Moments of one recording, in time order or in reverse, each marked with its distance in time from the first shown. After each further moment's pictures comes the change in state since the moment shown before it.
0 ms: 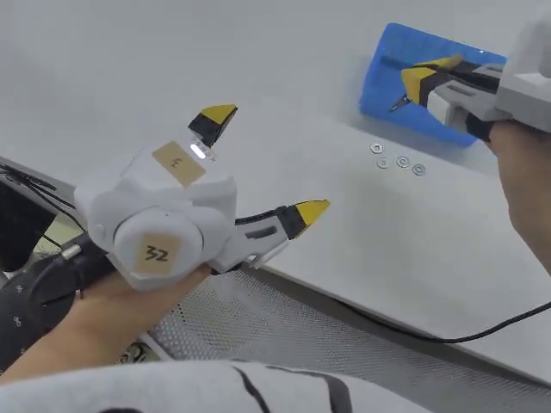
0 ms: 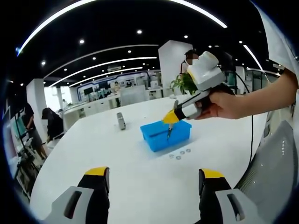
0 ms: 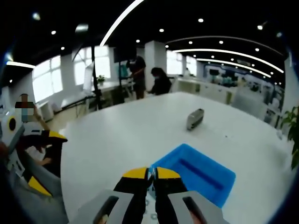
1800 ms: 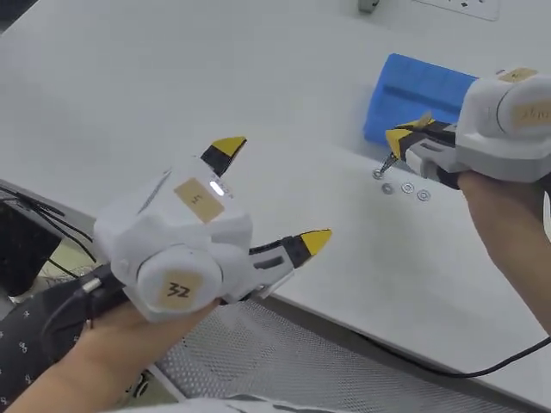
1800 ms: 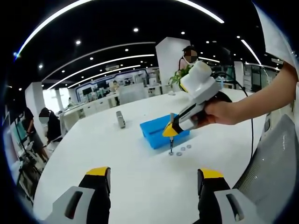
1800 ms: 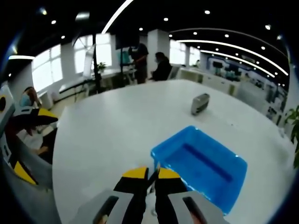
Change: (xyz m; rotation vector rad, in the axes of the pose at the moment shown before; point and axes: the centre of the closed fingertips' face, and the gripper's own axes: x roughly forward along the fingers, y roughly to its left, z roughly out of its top) left arm 0.002 -0.002 -0.005 0.037 0.029 0.002; right arm 0.022 -0.002 -0.031 -0.009 0.084 -0.020
